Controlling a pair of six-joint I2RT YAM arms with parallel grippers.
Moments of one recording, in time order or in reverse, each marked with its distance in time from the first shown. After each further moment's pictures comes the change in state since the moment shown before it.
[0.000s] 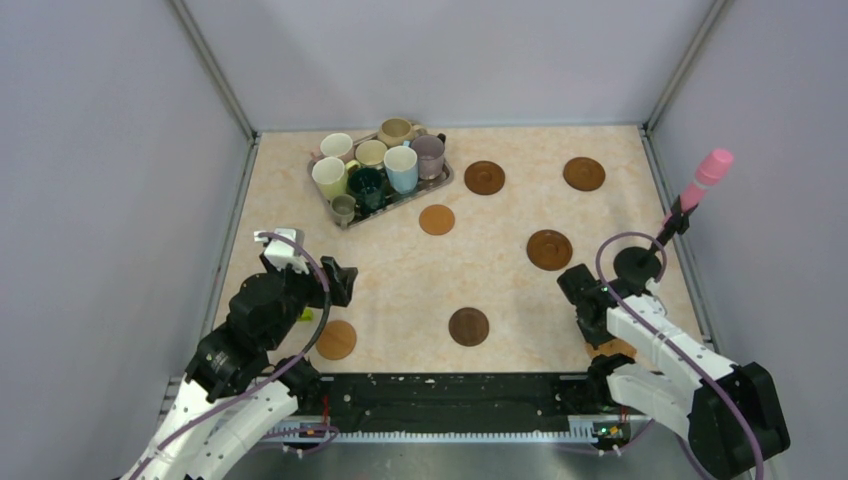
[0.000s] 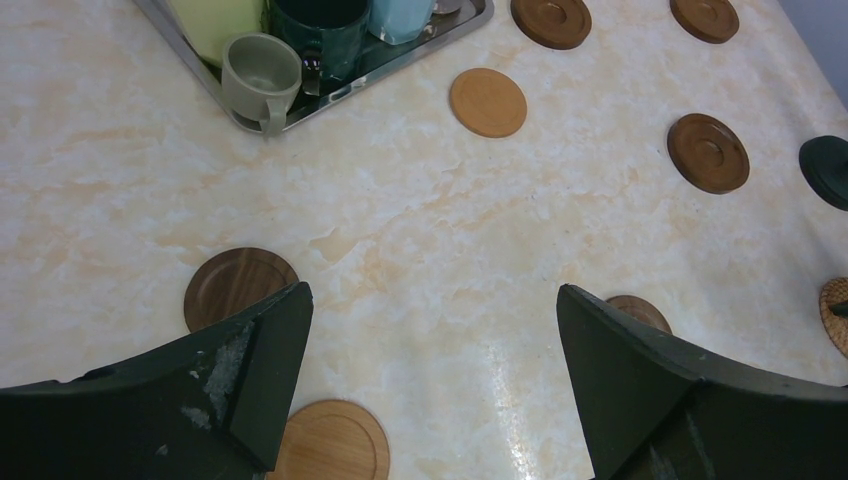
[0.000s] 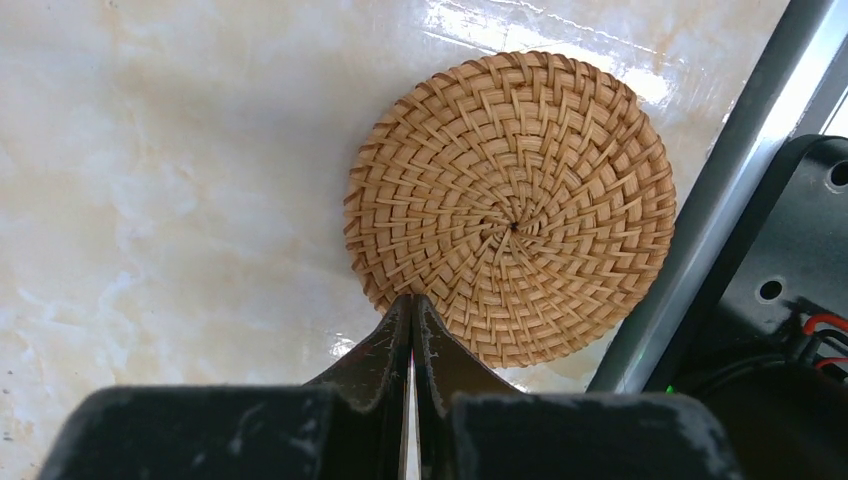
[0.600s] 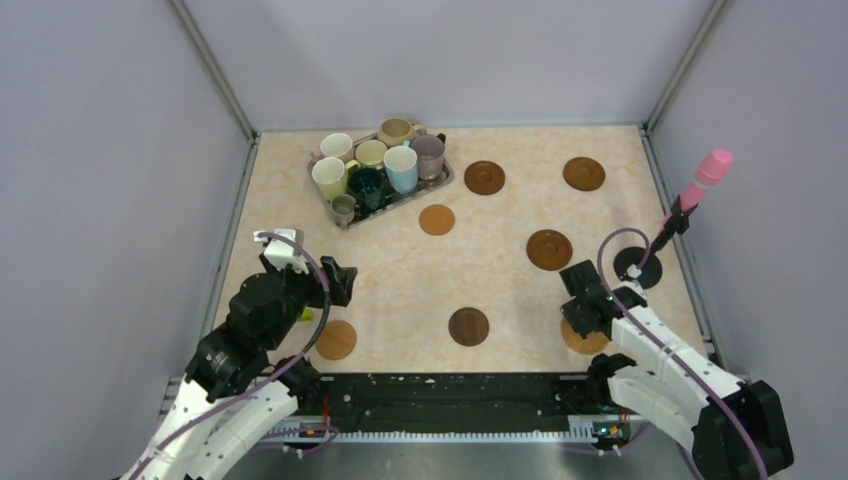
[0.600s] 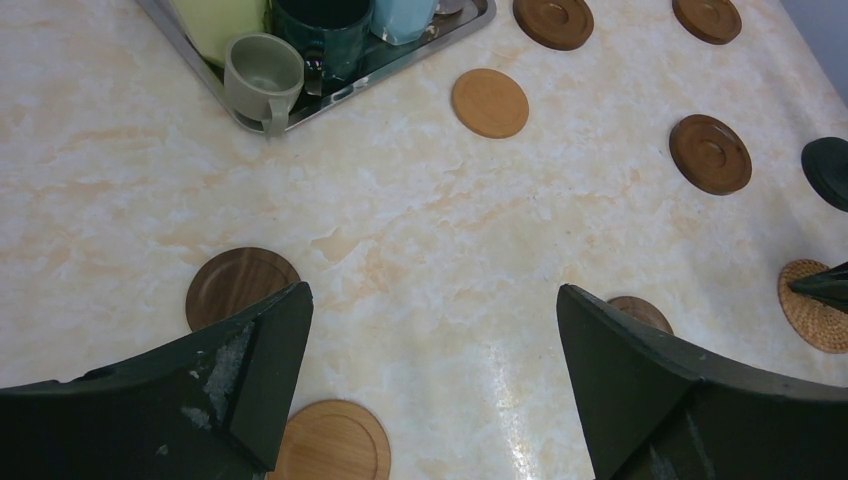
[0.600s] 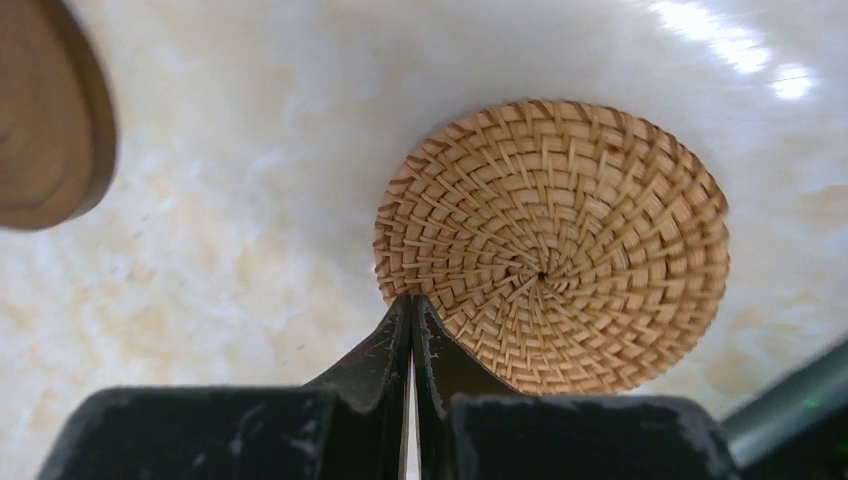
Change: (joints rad) left arm 0.000 0.000 0.000 -0.001 -0.004 0.000; right arm -0.003 -0.064 -0.028 0.213 -0.126 -0.228
